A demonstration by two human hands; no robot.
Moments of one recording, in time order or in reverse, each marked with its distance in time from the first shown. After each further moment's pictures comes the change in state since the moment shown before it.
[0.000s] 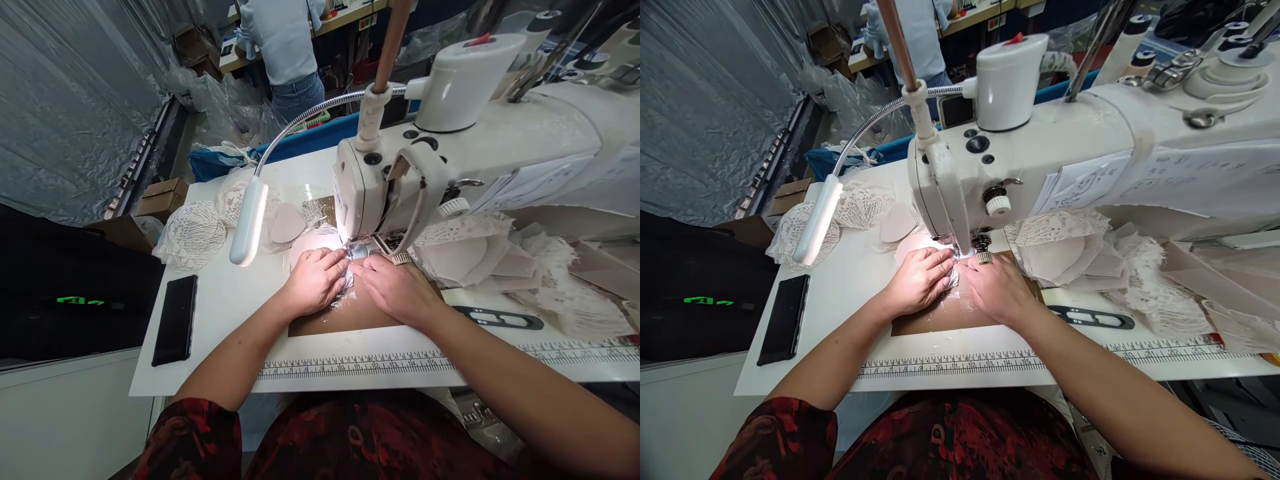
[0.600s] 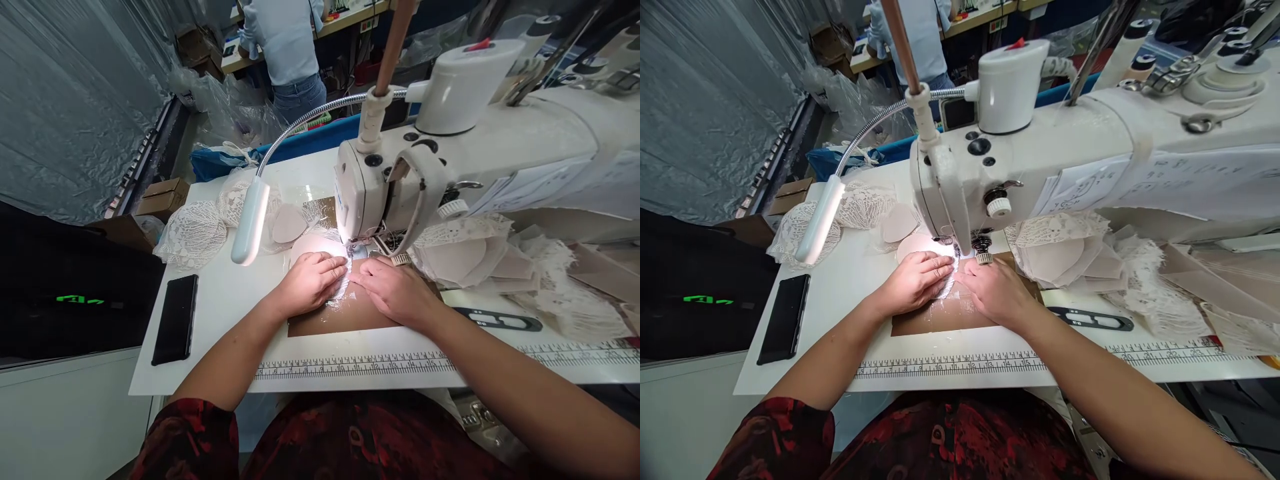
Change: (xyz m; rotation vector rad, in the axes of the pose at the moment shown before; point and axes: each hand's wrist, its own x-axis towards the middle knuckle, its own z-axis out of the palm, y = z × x) left_hand -0.006 -0.007 -0.010 -0.098 0.020 0.111; right_hand -0.004 0.007 0.007 0.125 0.012 -0.124
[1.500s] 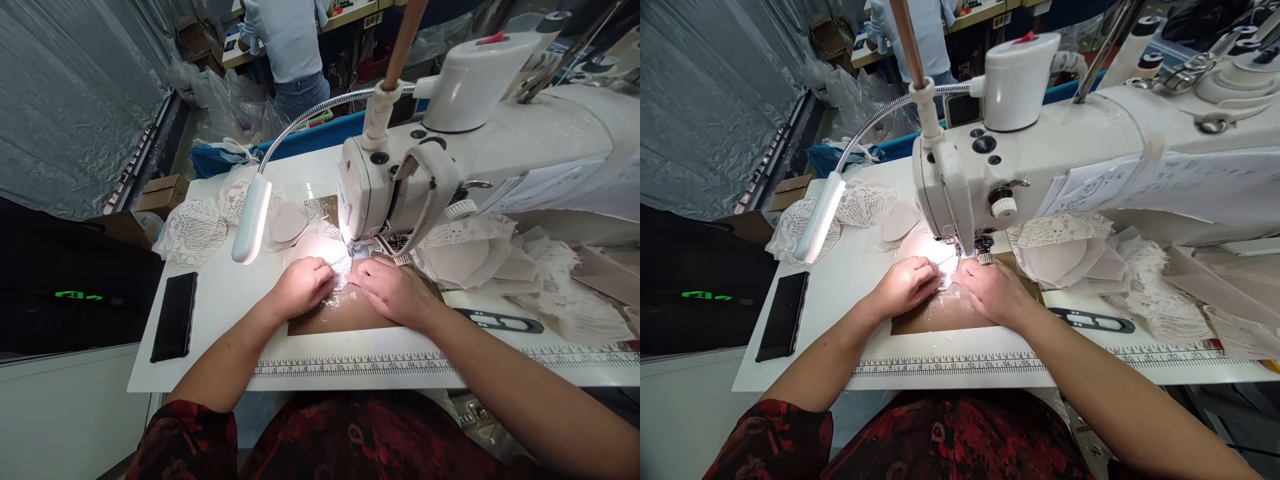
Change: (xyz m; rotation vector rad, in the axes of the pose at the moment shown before) left_hand -0.008 0.008 -0.007 -0.030 -0.007 -0.194; right_hand 0.004 0.000 -0.001 0.119 0.021 -0.049
